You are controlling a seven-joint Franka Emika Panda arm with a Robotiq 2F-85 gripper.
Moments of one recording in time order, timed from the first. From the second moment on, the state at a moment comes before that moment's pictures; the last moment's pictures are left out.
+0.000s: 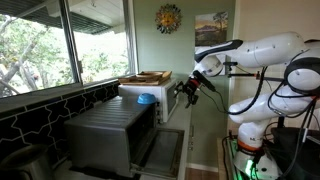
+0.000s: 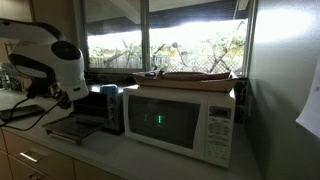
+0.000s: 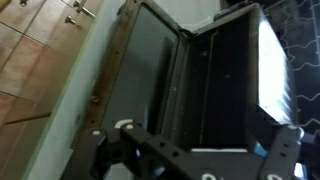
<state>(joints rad) -0.93 -0.98 0.43 -2.74 1.23 1.47 0.13</state>
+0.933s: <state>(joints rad) -0.77 -0.84 0.45 -2.74 1.48 1.76 0.01</state>
